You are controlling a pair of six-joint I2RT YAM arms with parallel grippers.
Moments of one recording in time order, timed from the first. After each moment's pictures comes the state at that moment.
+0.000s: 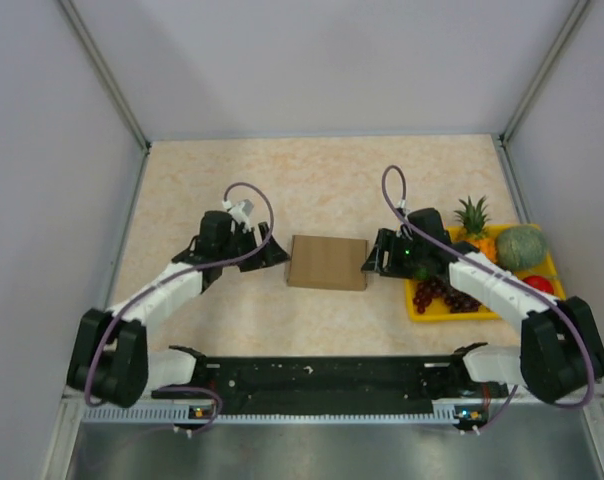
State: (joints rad) left arm -0.31 1.14 0.58 -0.06 0.45 -0.59; right arm 0.40 1.19 0.65 -0.31 -0.37 0.58
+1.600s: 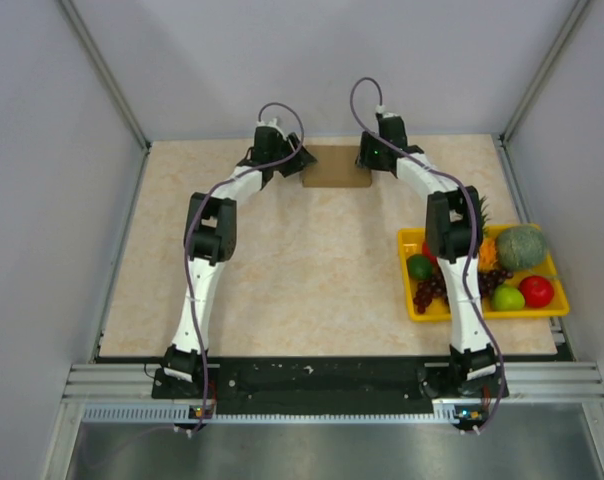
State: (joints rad) left arm -0.27 2.59 2.13 -0.03 0.35 -0.71; right arm 0.26 2.46 2.09 -0.28 -0.06 0.34
